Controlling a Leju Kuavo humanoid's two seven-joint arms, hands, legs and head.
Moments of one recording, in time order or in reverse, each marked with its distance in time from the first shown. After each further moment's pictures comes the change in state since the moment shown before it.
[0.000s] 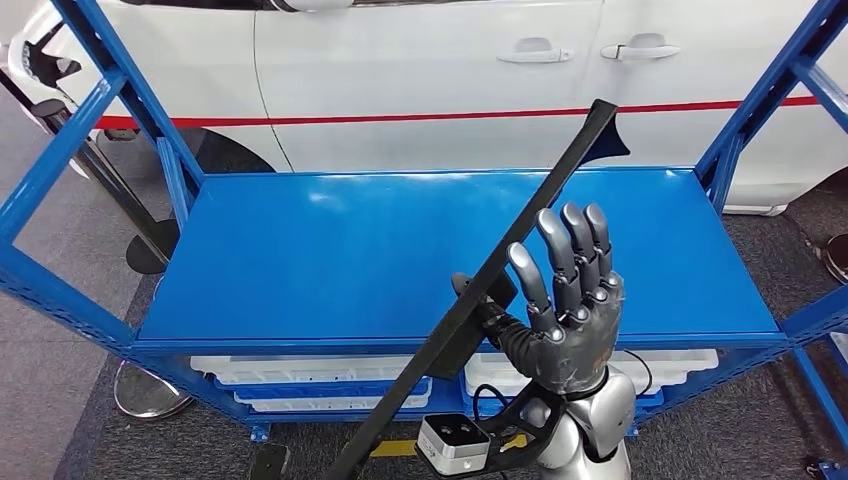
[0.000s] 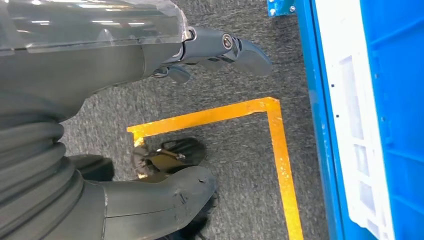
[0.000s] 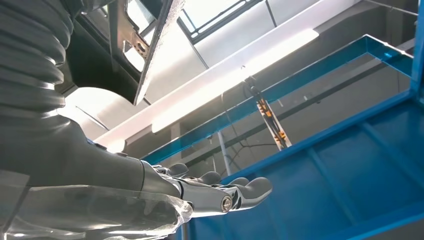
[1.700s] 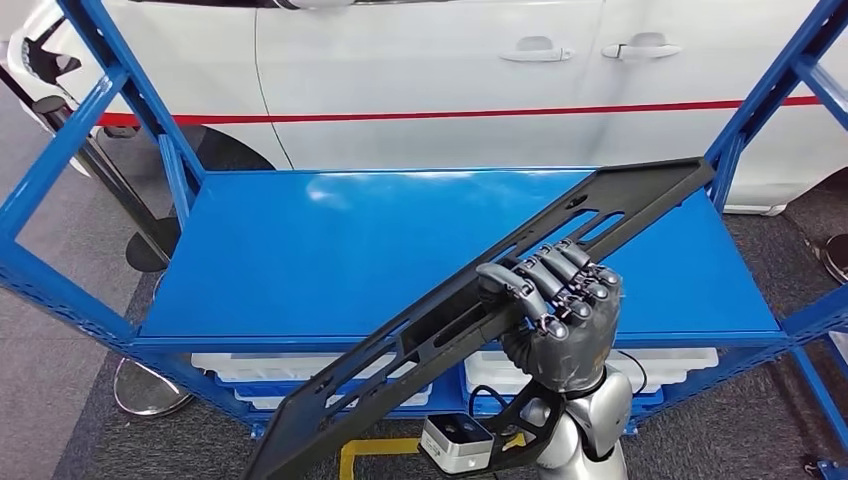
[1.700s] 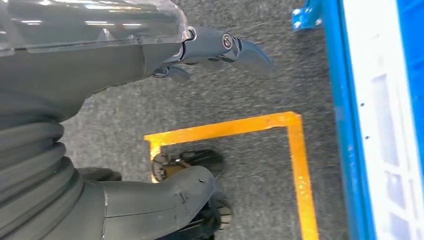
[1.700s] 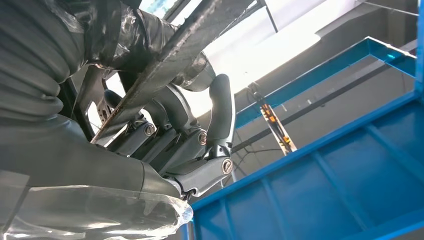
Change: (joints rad) left arm -0.003 -0.002 0.019 0.000 -0.019 0.074 0.082; right arm 0.002 0.000 0.000 0.019 -0.038 0.000 0.000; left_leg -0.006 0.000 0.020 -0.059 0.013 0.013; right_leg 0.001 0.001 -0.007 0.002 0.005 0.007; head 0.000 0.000
